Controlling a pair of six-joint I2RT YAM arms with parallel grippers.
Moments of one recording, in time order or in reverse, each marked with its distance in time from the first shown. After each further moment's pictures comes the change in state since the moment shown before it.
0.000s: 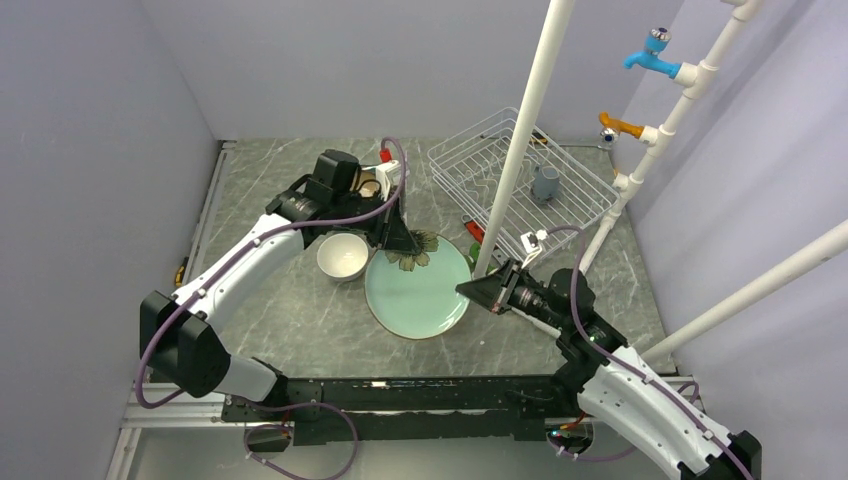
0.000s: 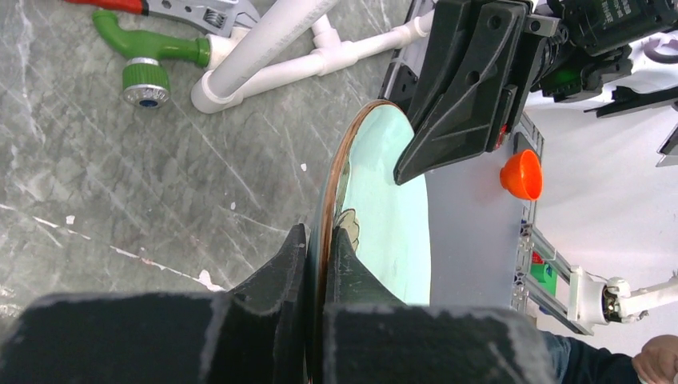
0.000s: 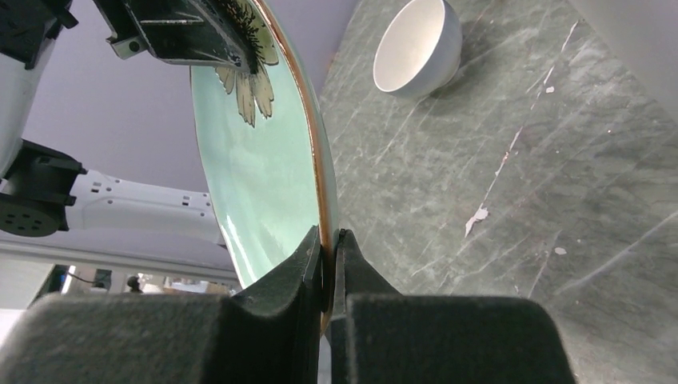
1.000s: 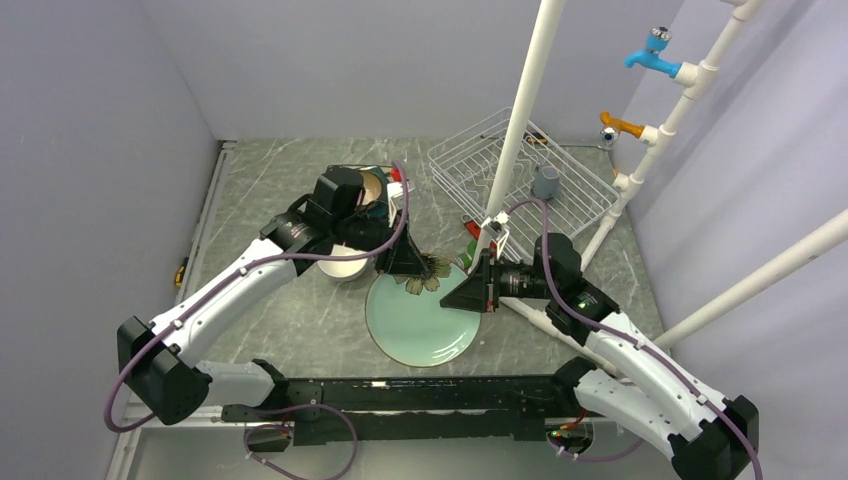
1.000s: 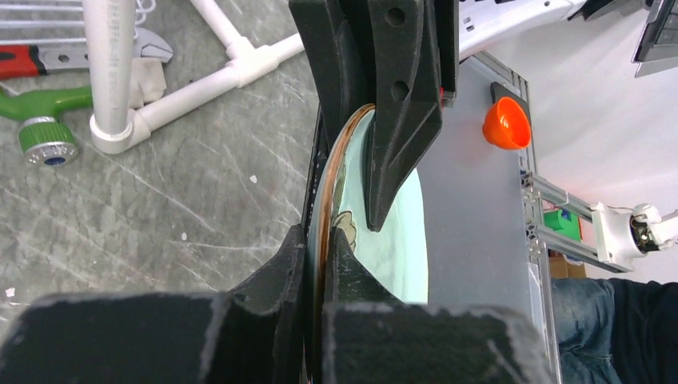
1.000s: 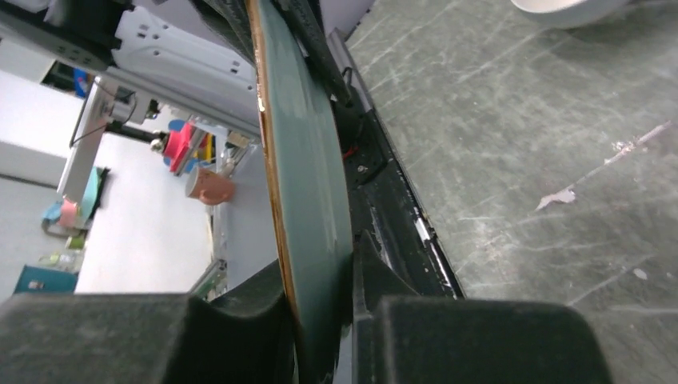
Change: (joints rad) left arm -0.127 -0.144 -0.073 0.100 0.069 0.064; right arm -0.009 0.263 0.280 -0.117 -0.473 -0.253
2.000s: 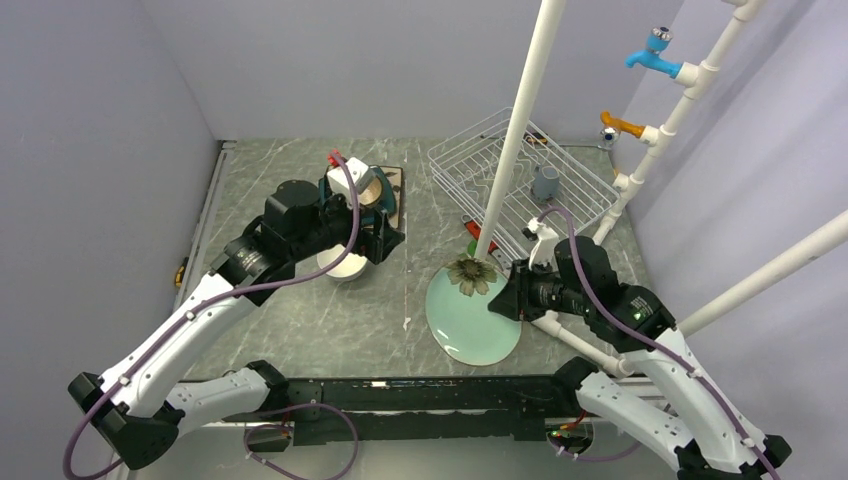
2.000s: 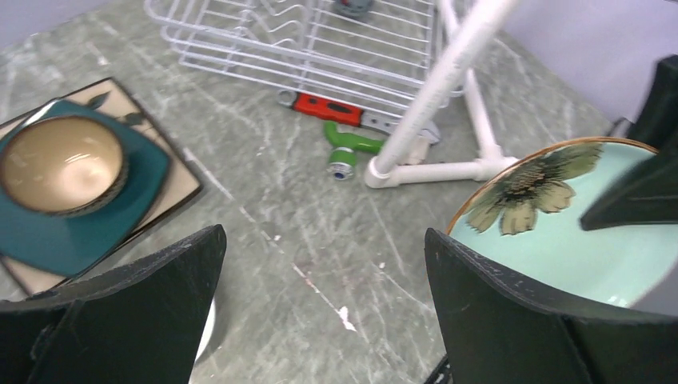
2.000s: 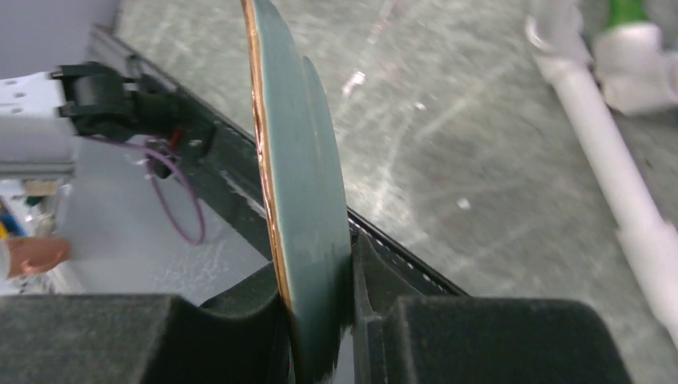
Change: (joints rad) left arm -0.013 -0.238 -0.047 0.001 -0.735 -0.005; right arm 0.016 -0.123 0.299 -0.816 0.502 -0.240
